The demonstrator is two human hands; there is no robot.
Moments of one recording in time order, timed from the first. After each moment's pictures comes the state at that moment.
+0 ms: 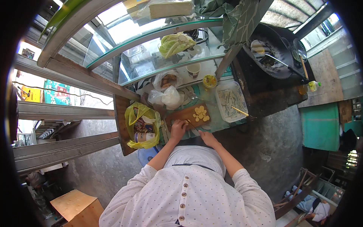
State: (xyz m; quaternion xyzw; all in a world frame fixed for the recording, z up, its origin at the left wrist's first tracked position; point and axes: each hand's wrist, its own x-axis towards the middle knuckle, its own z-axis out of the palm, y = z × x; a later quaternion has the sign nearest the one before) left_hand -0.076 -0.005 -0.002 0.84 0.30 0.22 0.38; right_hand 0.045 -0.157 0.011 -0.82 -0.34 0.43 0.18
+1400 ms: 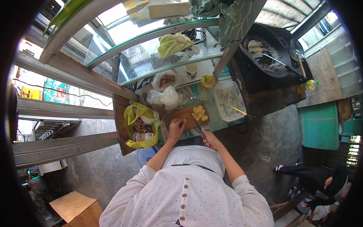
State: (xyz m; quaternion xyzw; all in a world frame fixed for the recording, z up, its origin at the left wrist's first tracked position) left_hand -0.075 -0.004 0.005 0.84 0.32 0.25 0.36; right_hand 0.055 -0.168 0.041 -0.60 0.07 0.69 0.39
